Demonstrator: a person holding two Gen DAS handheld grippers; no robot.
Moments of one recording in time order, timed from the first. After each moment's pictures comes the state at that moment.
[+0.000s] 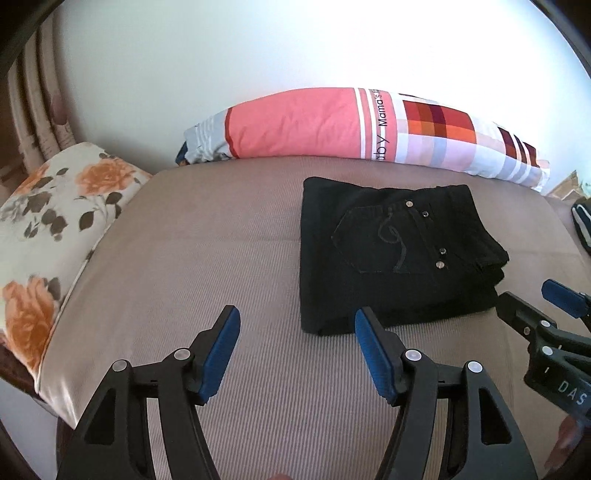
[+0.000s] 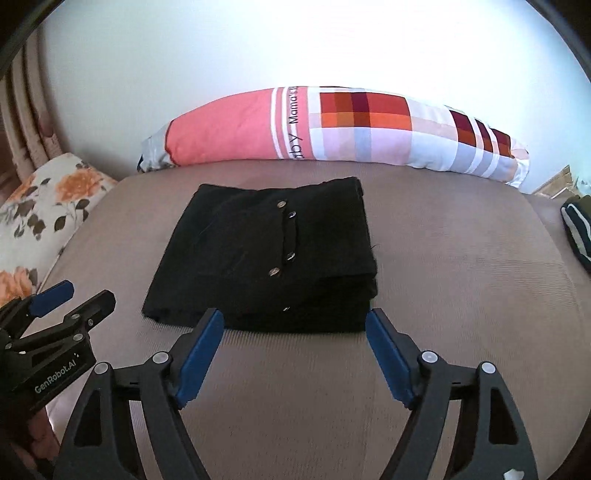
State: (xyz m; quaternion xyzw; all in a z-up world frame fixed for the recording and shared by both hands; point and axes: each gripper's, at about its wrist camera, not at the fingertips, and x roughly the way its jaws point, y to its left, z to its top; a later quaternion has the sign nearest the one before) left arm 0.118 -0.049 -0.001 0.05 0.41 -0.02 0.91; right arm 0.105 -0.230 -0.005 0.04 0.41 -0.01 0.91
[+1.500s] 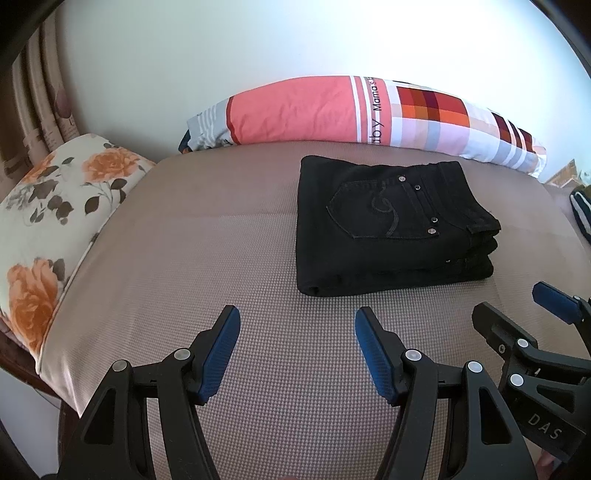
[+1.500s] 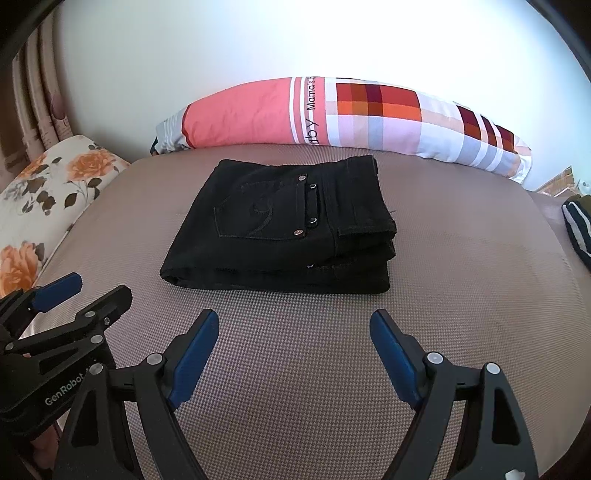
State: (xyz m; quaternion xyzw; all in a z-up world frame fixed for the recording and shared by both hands) left arm 0.086 -0.052 -0.011 0.05 0.42 -0.02 0.90; right arm 0.073 -0.208 -0.019 0.02 0.42 0.00 0.91
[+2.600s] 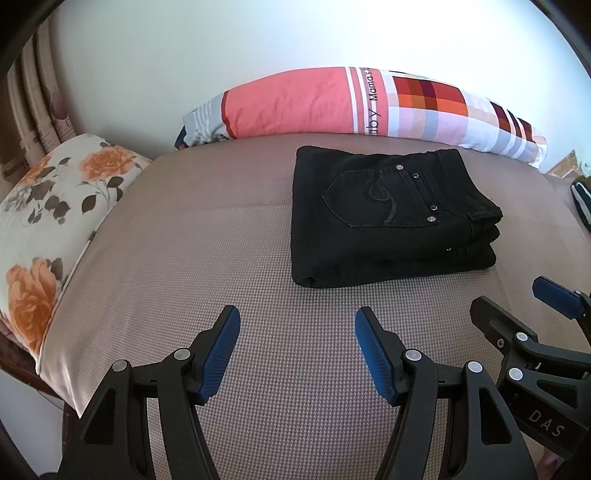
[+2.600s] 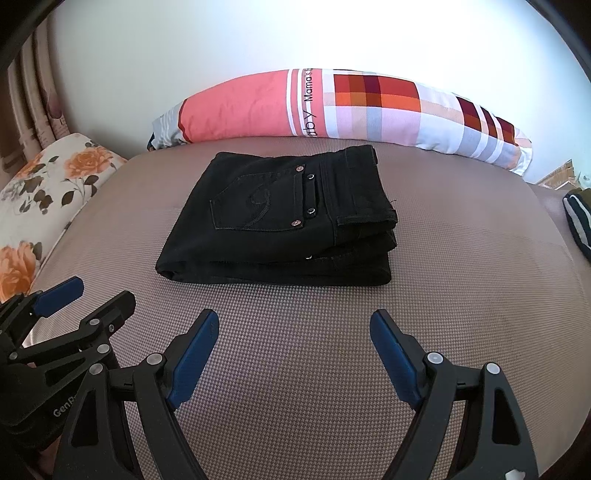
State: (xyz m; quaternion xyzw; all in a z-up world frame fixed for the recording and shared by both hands) left arm 0.088 -0.055 -0.023 0.06 0.43 -0.03 0.90; right arm 0.075 -0.210 -0.028 0.03 0.43 0.00 0.90
